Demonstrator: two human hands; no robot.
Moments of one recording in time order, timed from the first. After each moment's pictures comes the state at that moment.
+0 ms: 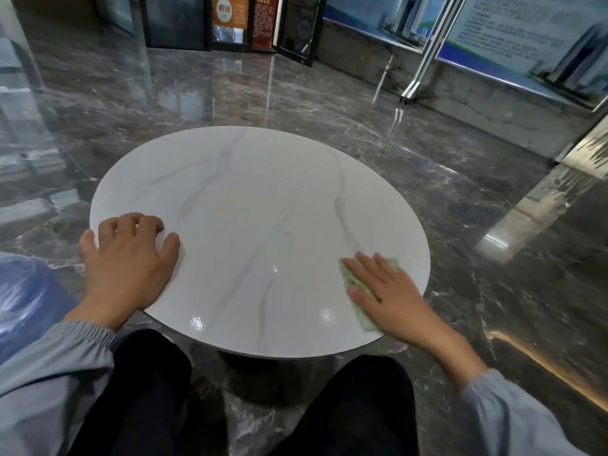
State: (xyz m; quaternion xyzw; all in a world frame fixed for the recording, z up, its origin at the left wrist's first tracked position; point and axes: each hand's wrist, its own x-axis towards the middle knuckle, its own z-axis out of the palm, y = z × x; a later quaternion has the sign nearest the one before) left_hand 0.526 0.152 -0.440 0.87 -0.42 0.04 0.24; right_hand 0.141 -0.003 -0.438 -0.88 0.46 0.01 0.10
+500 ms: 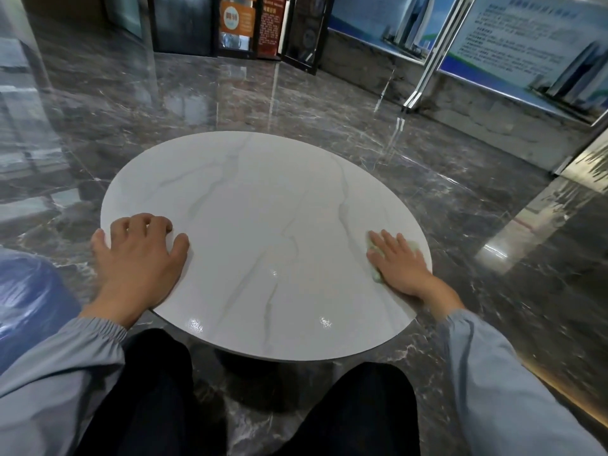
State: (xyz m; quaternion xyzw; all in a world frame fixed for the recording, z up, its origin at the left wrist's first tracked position) left_hand 0.527 0.149 -0.439 0.87 -0.42 0.04 0.24; right_hand 0.149 -0.098 -0.429 -0.82 0.56 0.05 0.11
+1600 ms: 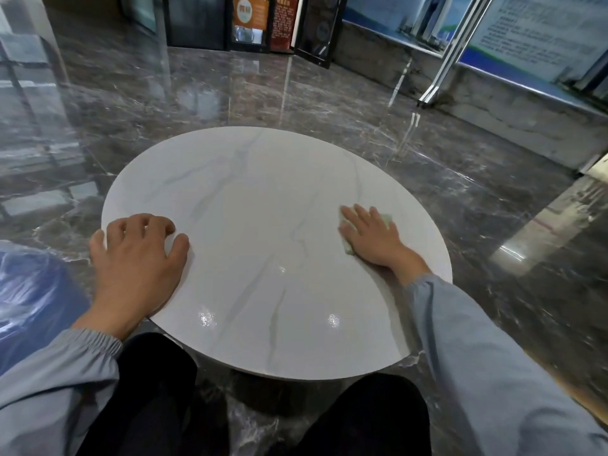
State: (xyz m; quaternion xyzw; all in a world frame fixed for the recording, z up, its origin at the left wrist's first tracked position) left_hand 0.527 0.148 -0.436 0.88 -0.42 0.05 0.23; right_hand 0.239 -0.129 -0.422 -0.85 0.51 0.03 0.11
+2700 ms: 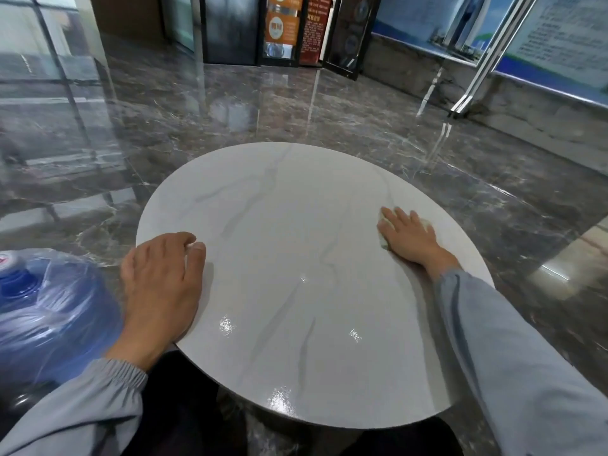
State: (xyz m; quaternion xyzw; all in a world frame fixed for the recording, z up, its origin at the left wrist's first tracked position) left_hand 0.539 0.144 -0.449 0.85 -0.39 0.05 0.34; right_hand 0.257 -0.204 -0.422 -0.83 0.55 0.02 0.11
